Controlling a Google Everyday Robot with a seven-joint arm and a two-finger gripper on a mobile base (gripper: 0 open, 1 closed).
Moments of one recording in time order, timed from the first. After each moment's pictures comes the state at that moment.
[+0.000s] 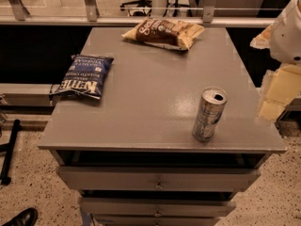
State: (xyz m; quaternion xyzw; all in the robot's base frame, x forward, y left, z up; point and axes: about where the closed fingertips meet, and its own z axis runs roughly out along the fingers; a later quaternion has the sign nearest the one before) arm 0.438 -0.217 0.976 -0.60 0.78 -0.03 0.16
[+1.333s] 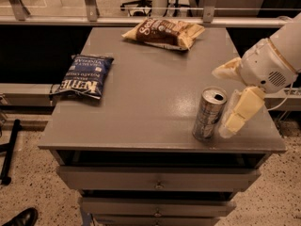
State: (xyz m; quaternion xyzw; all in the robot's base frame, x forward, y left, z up) arm 0.454 -0.161 0.908 -0.60 0.74 0.19 0.23
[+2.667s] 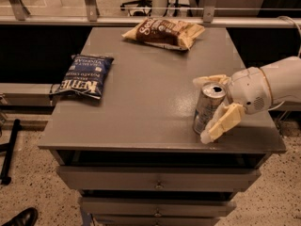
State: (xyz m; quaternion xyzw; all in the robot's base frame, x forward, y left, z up) arm 0.464 -0.121 0.880 -0.56 0.65 0.35 0.37
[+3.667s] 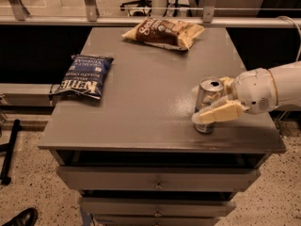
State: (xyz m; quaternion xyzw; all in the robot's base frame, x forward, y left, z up) arm 0.475 -0.134 0.882 -0.53 0.66 0.35 0.40
